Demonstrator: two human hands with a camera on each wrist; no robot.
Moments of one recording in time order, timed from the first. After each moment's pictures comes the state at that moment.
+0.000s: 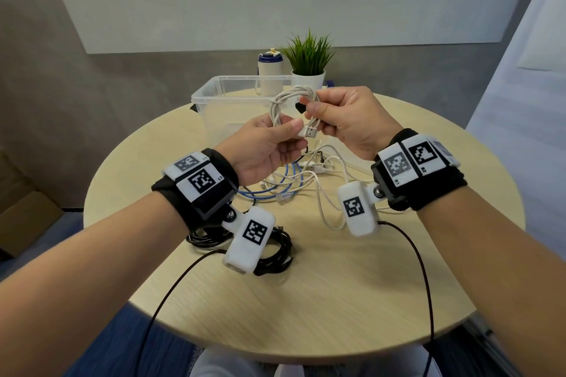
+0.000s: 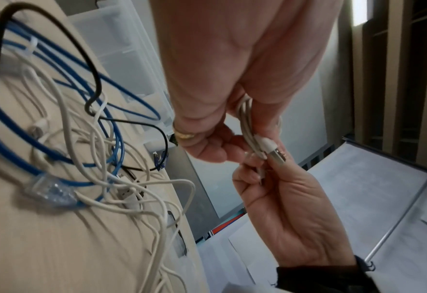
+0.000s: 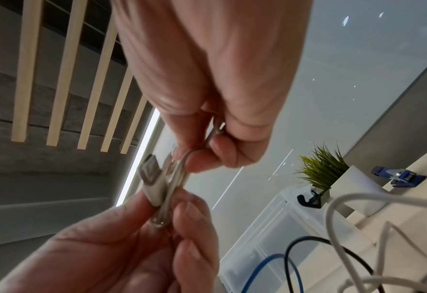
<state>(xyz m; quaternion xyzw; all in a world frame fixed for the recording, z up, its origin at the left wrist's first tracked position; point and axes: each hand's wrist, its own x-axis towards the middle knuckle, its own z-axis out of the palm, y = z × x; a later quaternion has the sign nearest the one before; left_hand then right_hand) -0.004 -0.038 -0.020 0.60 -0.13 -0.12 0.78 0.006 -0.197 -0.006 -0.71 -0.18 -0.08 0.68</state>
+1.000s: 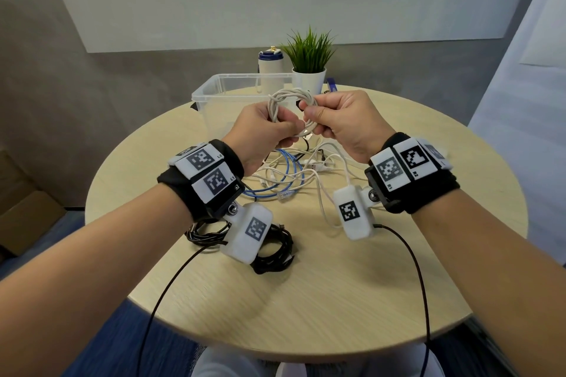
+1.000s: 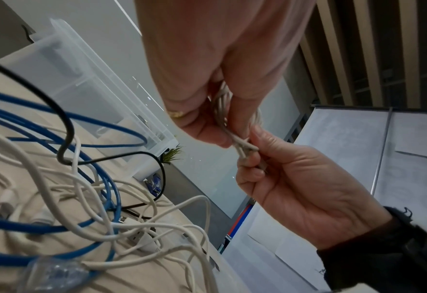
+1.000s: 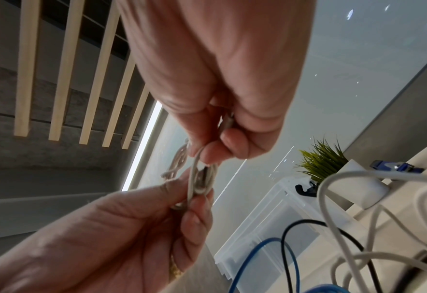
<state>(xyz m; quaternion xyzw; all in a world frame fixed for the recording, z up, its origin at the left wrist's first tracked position) 0.005 -0.042 -0.017 0.73 -0.14 0.03 0.67 0.010 -0.193 -0.015 -0.73 -0.15 -0.12 0.66</state>
